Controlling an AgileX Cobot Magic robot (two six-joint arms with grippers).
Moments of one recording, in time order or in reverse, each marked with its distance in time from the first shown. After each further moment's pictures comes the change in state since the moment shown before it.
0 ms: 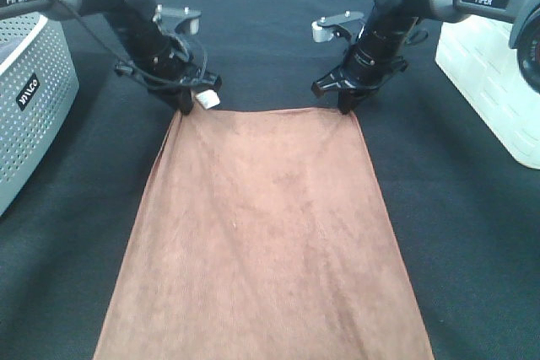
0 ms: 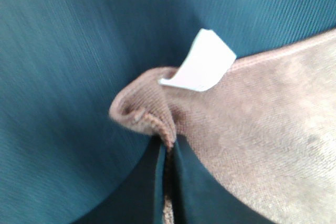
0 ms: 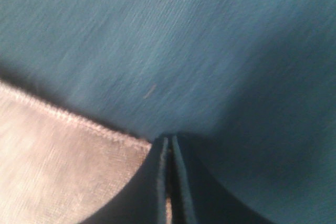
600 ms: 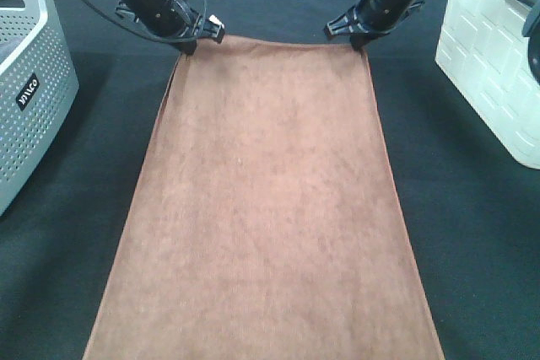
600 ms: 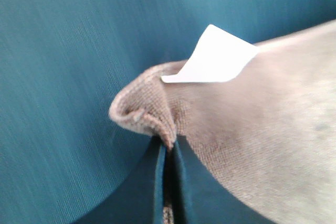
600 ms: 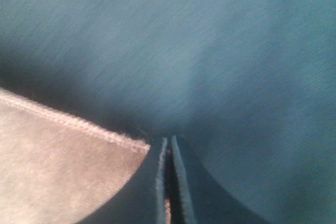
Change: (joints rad) left arm -0.003 0.001 -0.142 0.086 -0.179 0.001; right arm -0.041 0.001 -0.182 -0.040 -0.139 0.026
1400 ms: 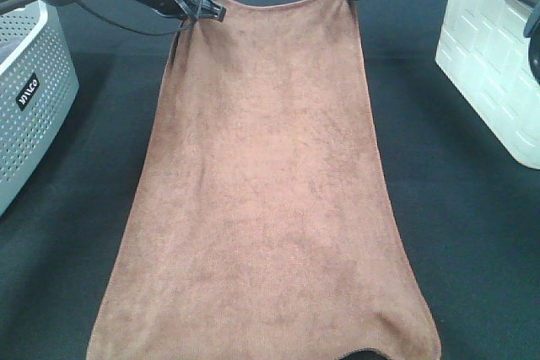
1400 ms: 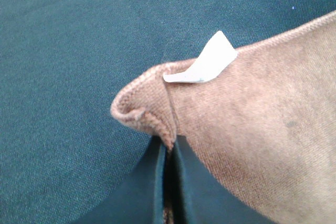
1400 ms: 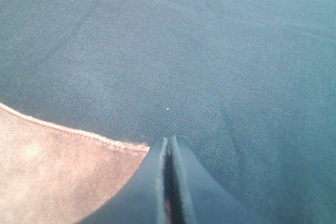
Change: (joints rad) left arm 0.008 0.038 0.000 0.066 -0.352 0.050; right arm -0.005 0.011 -0.008 0.118 -0.371 0.001
